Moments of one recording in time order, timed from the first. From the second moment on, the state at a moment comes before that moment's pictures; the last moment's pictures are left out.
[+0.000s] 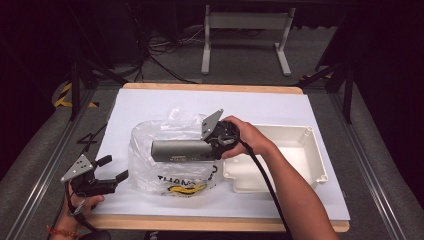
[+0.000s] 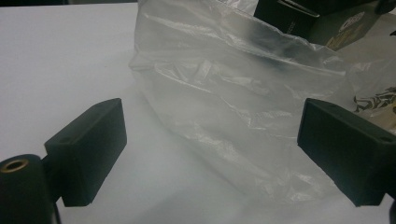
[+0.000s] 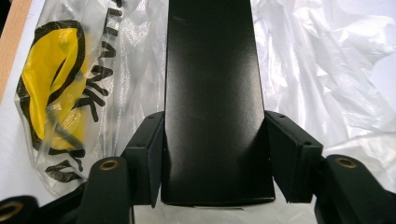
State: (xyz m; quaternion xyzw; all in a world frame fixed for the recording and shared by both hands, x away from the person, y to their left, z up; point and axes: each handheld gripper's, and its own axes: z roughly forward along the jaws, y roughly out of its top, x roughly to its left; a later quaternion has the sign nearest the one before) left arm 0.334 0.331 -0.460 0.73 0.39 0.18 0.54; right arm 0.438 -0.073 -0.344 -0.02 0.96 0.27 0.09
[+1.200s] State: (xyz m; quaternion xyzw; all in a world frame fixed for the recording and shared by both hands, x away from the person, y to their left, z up) left arm 0.334 0.330 -0.460 0.73 0.38 0.18 0.54; right arm 0.419 -0.114 -0.299 -0.02 0.94 0.31 0.13
